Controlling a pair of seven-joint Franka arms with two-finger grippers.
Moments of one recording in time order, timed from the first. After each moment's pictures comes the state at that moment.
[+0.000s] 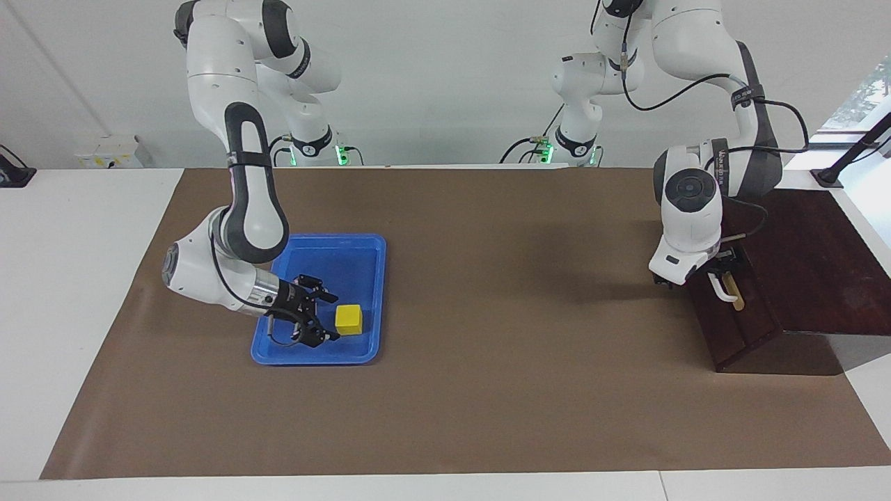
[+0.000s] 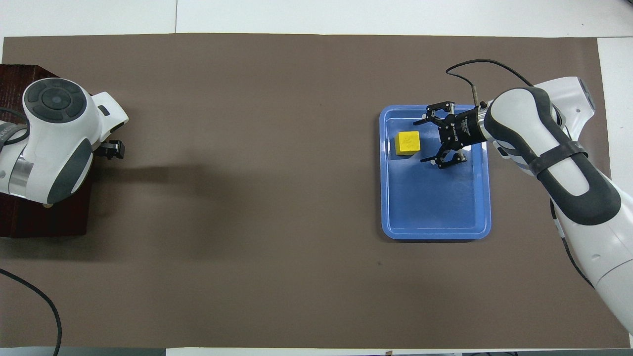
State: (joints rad) left arm -0.02 0.23 -0.07 -1.91 0.56 2.04 -0.23; right arm -0.02 0.51 0.03 -1.76 0.78 2.05 0.97
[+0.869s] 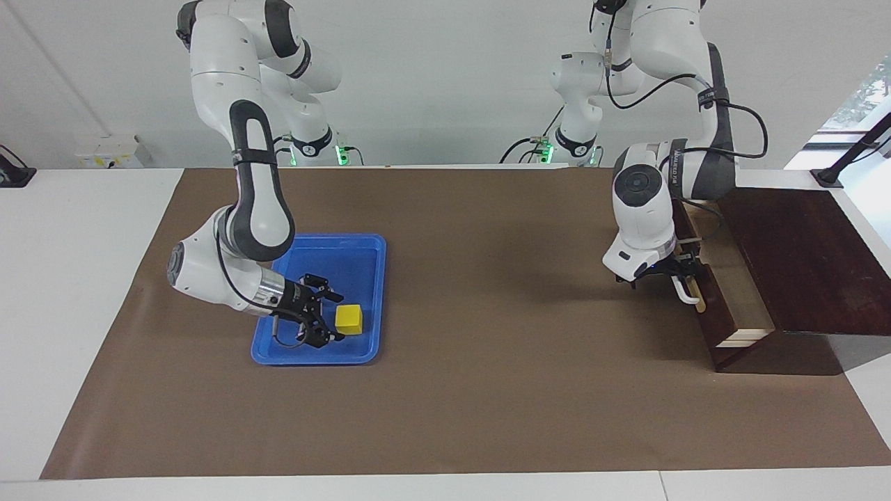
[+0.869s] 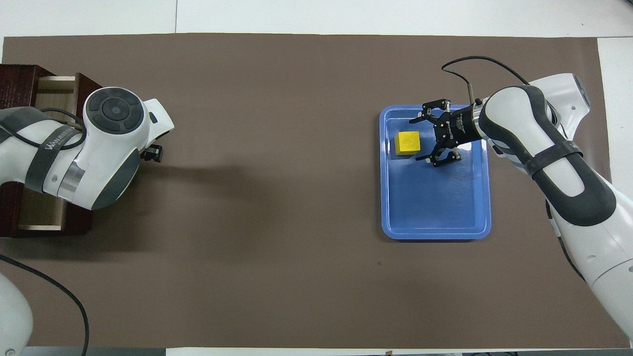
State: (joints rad) left arm -0.17 0.22 -0.09 -1.92 0.55 2.03 -0.24; right arm 0.00 0.51 0.03 -1.75 0.78 2.05 1.02
